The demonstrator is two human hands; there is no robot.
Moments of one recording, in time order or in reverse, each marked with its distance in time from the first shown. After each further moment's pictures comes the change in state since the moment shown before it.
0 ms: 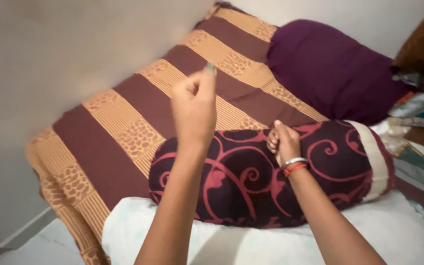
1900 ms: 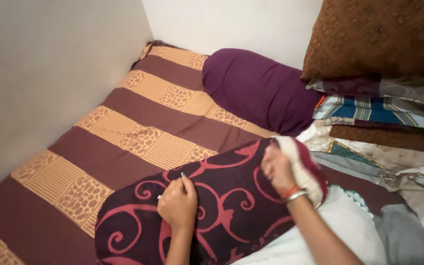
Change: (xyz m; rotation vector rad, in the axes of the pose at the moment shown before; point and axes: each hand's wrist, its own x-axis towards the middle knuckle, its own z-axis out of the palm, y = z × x) left_hand -0.107 -0.131 0.063 0.959 0.093 0.263; right_hand -0.050 -0.144 -0.065 0.558 0.358 0.028
